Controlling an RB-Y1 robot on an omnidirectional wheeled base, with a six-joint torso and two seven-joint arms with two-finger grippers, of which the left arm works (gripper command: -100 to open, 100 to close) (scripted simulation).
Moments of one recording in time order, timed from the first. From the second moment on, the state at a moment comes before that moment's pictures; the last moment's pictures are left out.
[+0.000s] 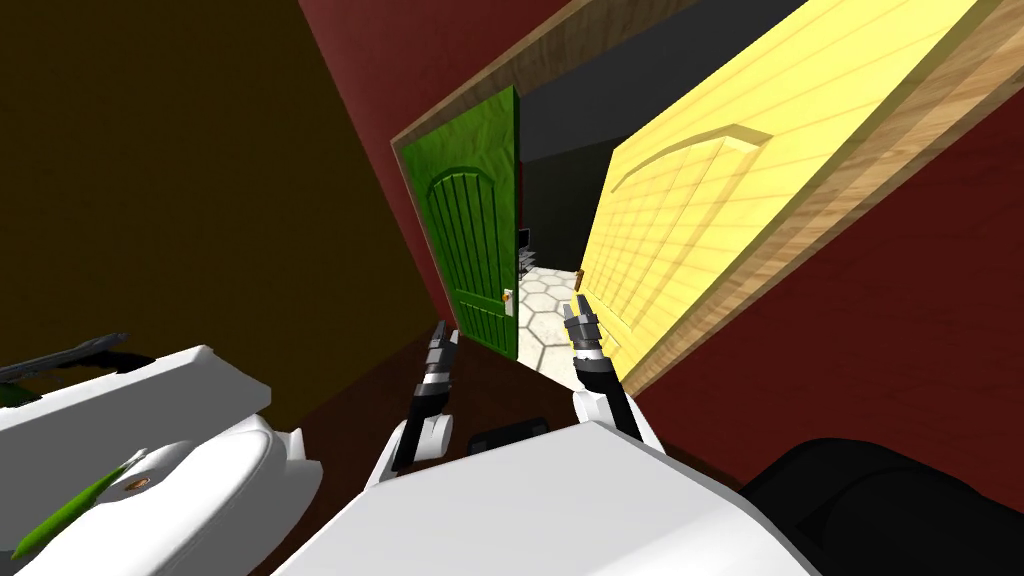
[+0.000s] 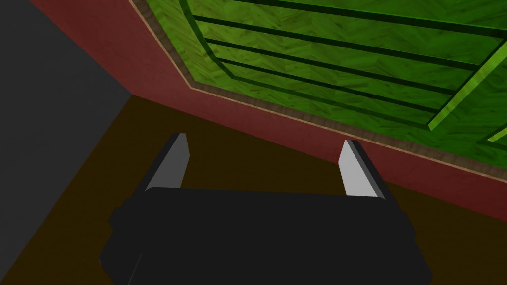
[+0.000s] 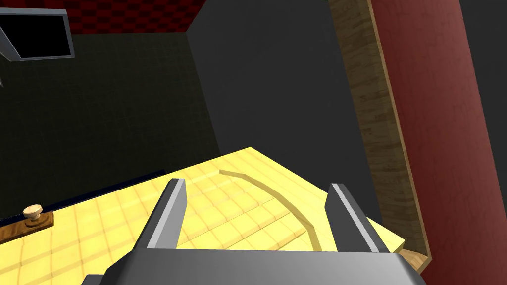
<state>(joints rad) 0.35 0.05 -0.19 -1.90 -0.09 -0.43 0.13</state>
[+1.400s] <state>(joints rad) 0.16 0.10 -0.33 -1.56 -0.09 -0.33 0.16</state>
